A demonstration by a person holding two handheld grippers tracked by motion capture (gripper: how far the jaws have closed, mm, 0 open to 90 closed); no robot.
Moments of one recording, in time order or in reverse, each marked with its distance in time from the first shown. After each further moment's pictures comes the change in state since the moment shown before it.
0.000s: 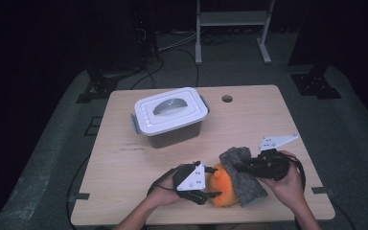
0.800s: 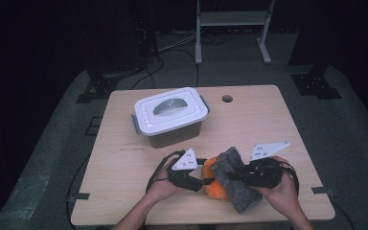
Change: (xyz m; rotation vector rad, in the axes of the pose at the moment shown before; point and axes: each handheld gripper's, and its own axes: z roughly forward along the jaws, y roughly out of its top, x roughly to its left) left arm 0.031 -0.024 -0.005 0.023 0.066 -0.326; right arm 0.034 0.003 0.016 0.030 0.035 -0.104
